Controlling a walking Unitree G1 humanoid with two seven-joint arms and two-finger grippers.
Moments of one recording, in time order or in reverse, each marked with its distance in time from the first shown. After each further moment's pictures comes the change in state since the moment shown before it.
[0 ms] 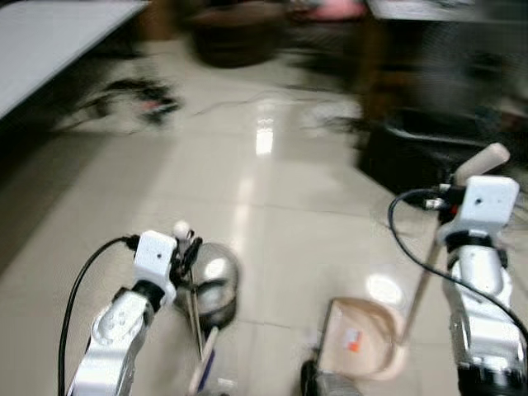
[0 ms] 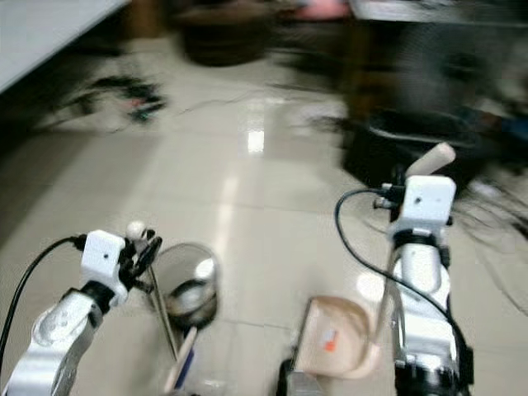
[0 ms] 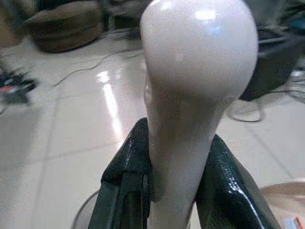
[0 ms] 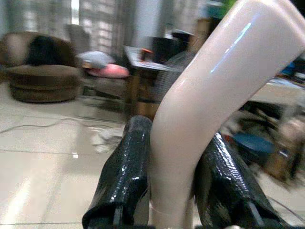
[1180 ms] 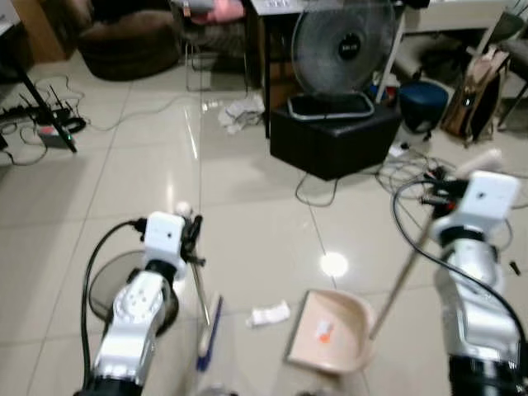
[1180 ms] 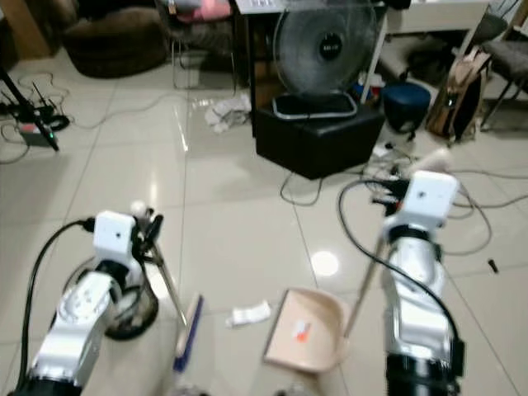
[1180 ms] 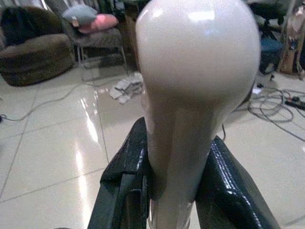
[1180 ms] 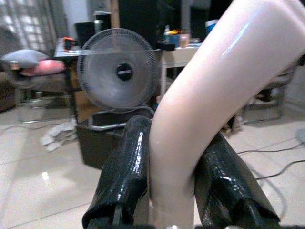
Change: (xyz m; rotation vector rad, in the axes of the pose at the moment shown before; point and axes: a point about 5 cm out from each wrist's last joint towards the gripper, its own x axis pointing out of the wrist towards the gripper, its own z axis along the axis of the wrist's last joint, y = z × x) left arm 0.030 0.004 0.012 0.017 -0.075 0.161; right arm 0.009 0.010 0.003 0.167 0.060 -0.004
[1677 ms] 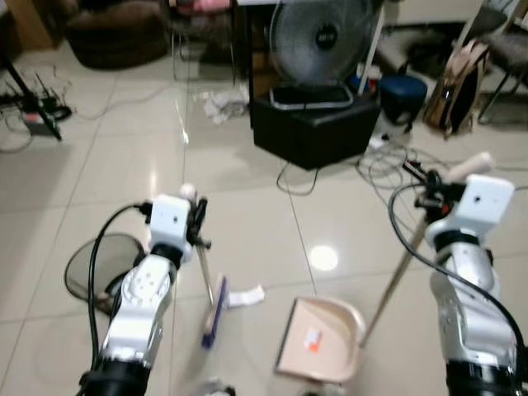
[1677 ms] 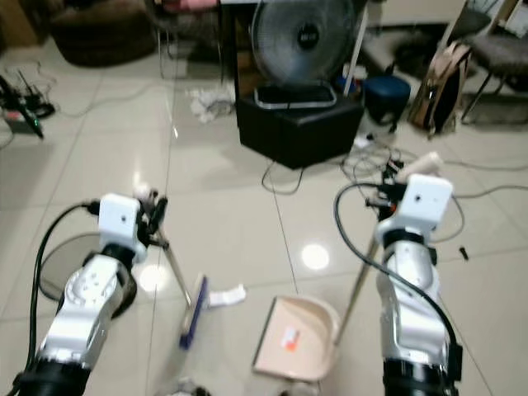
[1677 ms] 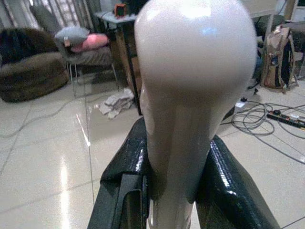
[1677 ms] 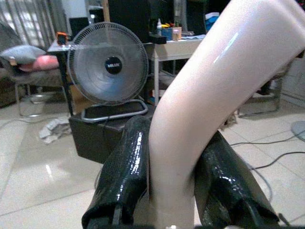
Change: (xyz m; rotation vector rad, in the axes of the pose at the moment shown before) left arm 0.015 -0.007 0.022 0.023 -0.084 -0.008; right arm -0.004 0.004 -0.001 0.032 0.010 0.028
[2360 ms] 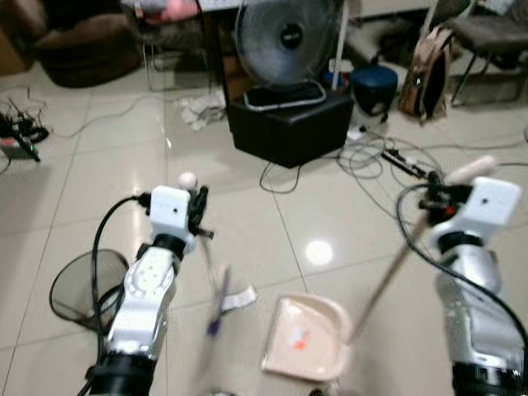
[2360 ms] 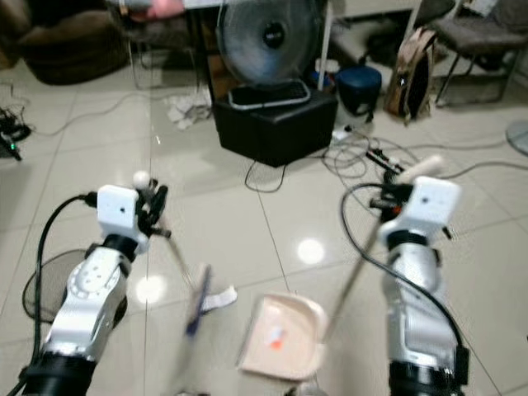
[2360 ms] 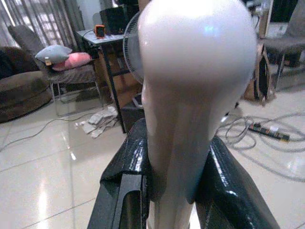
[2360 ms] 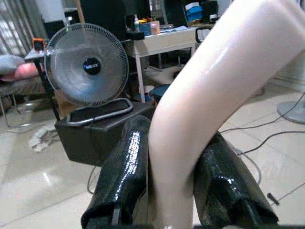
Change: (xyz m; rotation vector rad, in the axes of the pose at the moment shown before) left arm 0.007 -0.002 0.013 -0.041 -0.066 0.028; right arm -0.001 -0.008 0.000 0.037 0.008 0.016
